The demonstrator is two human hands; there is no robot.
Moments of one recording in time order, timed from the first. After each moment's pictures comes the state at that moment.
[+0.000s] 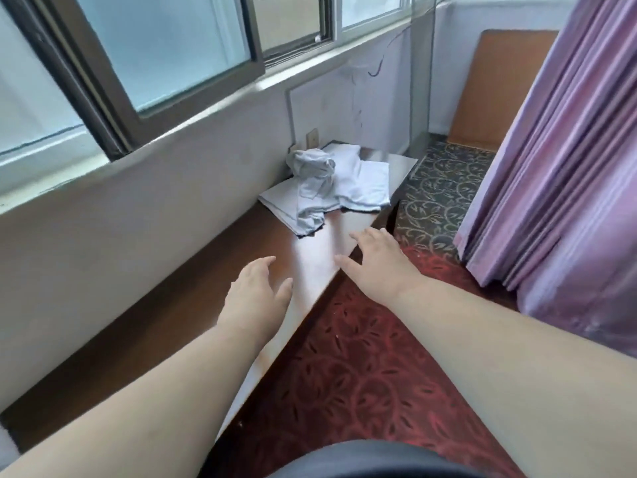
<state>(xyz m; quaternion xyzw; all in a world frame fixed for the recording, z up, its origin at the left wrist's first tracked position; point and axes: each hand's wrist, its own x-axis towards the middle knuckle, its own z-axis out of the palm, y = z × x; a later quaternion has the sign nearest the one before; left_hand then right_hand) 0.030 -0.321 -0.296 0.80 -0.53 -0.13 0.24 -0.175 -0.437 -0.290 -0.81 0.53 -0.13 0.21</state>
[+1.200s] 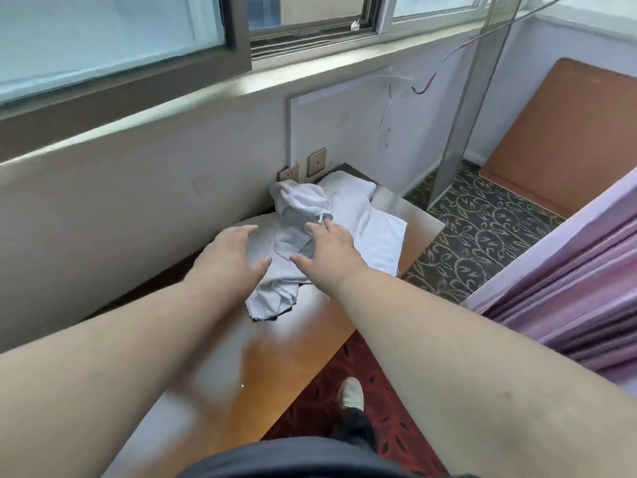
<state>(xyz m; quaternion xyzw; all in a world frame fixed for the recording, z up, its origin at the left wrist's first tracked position) 0.107 -0.704 -0.305 0.83 -0.51 -0.13 0.22 -0.057 -0.821 -0.315 -0.85 0.47 -0.07 0.22</state>
